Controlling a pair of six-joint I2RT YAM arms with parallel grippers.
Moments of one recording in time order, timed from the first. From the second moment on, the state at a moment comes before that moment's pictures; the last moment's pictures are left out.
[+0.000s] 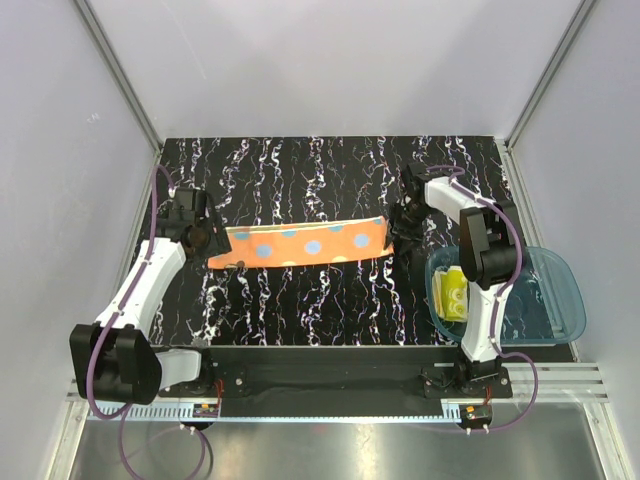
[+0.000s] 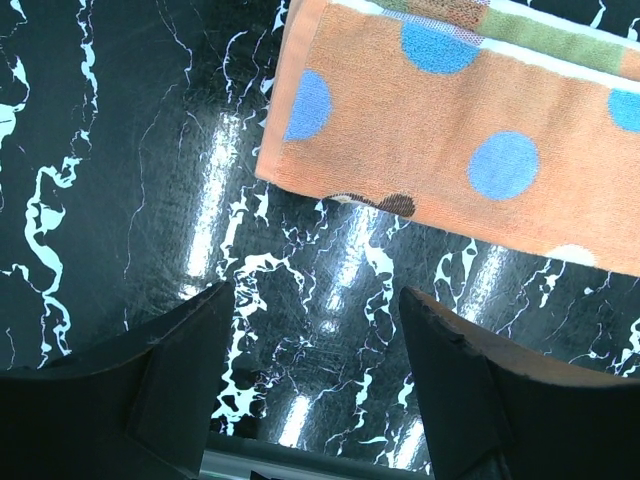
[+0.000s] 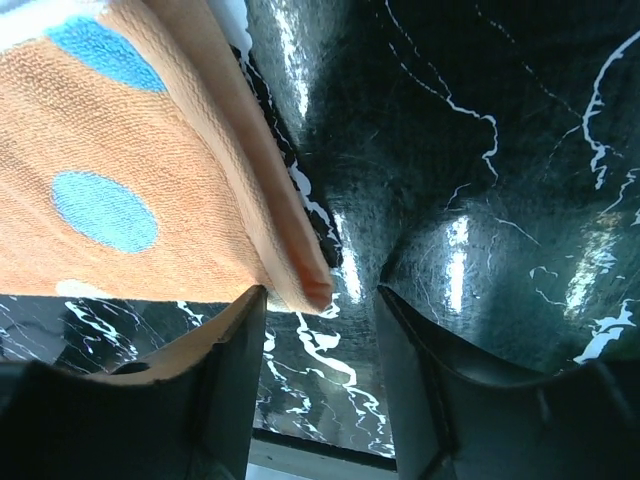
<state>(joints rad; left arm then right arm) -0.09 1.23 0.98 -0.79 -0.15 -0.37 0.23 2.06 1.49 -0.86 -0.22 0.43</state>
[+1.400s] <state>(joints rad) -0.12 1.19 0.95 -0.80 -0.13 -0.38 0.20 1.94 1.52 -1.03 0.21 0.38</state>
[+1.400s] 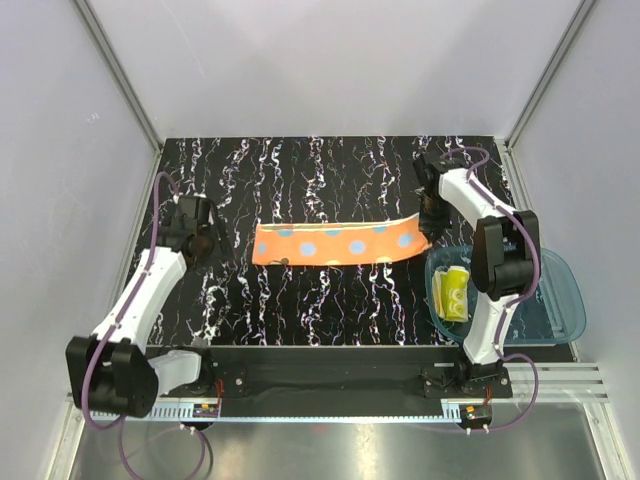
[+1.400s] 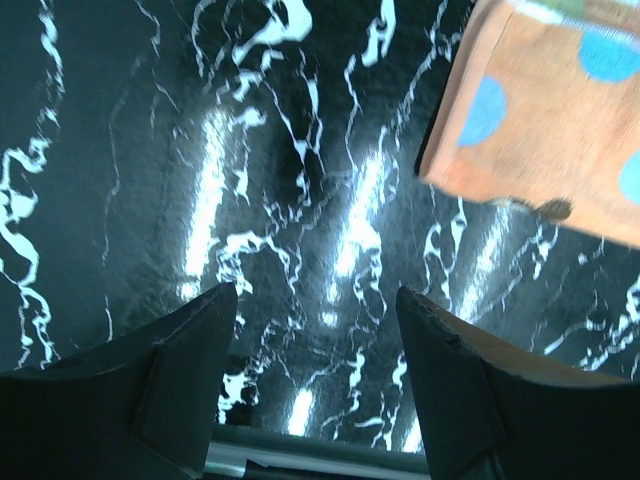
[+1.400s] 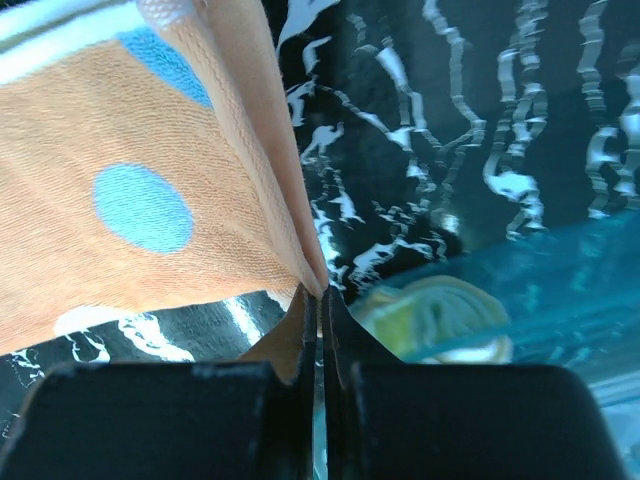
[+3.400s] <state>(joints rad) -0.13 0.90 0.89 -0.82 -0.09 -0.39 0.83 2.55 2.55 -1.03 -0.10 0.62</state>
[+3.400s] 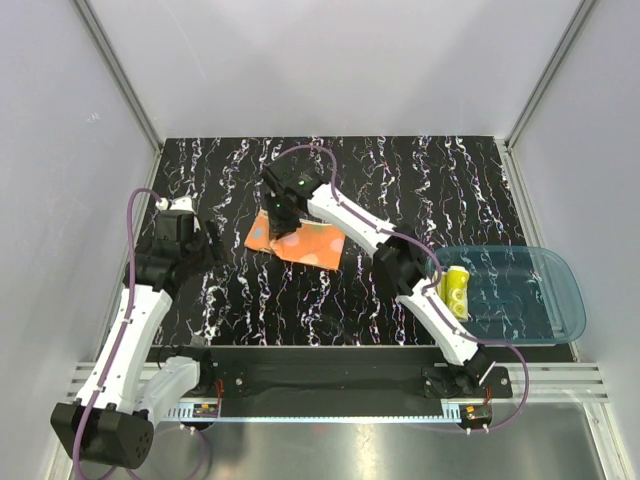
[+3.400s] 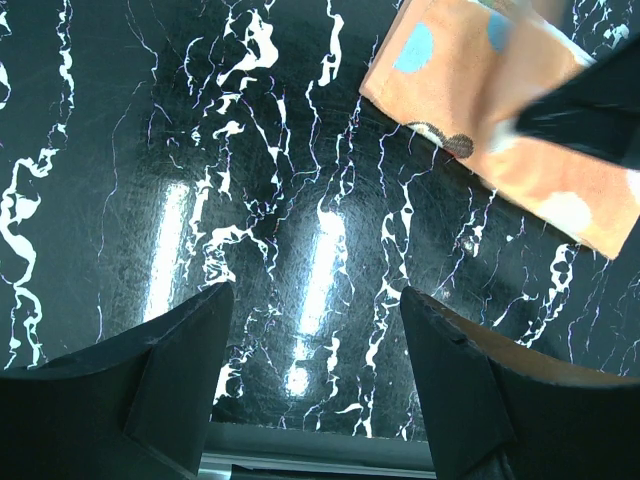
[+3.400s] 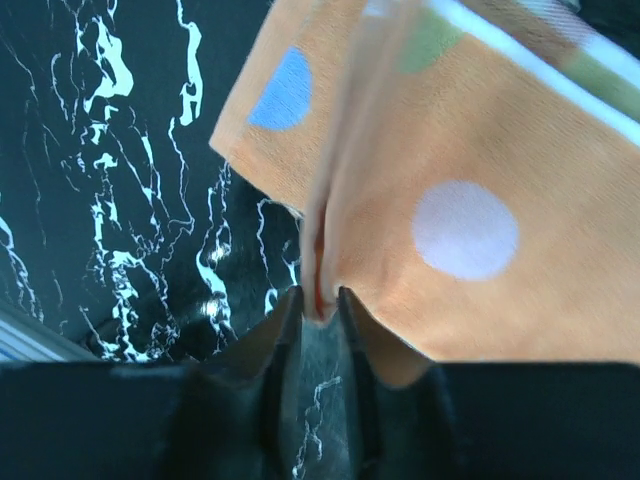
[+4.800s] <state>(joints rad) -0.23 1.71 1.11 -0.55 -0.02 -0.53 0.48 2.01 1.55 -0.63 -0.31 0.53</state>
